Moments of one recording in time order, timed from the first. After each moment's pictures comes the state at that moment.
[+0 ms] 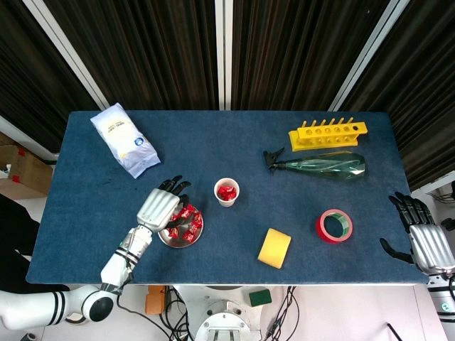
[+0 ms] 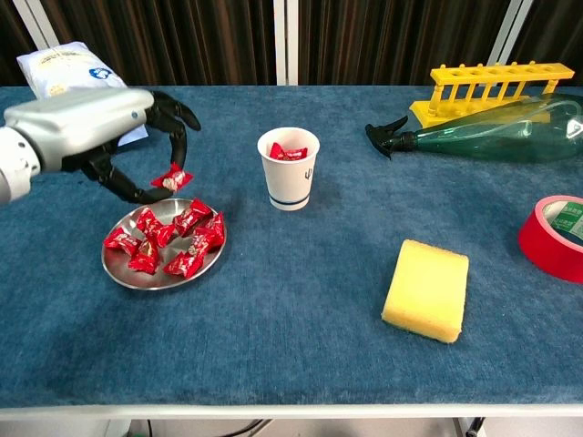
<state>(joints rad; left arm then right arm) -0.63 -1.52 -0.14 -1.71 1.21 1.12 0.49 0.11 -1.06 0.02 -1.57 -1.57 1.44 0.23</state>
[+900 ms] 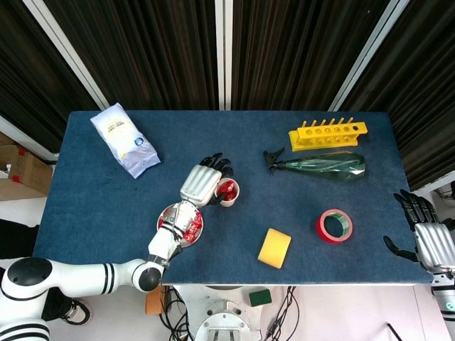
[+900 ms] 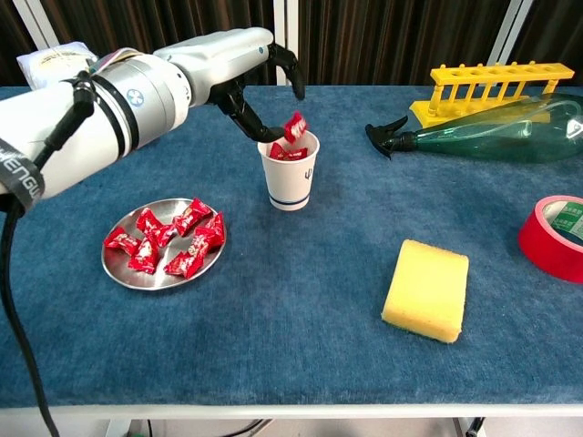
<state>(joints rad) -0.89 -1.74 -0.34 -1.57 0.94 1.04 0.57 0.11 -1.05 0.03 -1.56 -1.55 1.44 0.26</state>
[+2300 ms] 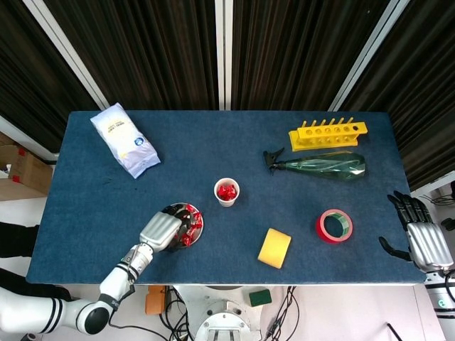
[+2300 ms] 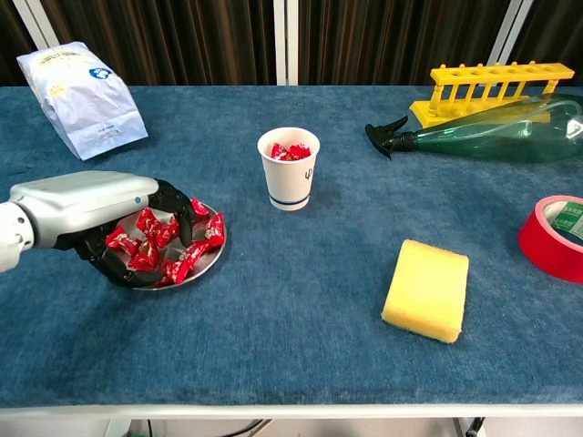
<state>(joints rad) -0.67 -1.50 0.02 -1.80 1.03 1.05 0.52 0.12 -1.07 0.03 -1.57 -1.54 1.40 0.20</state>
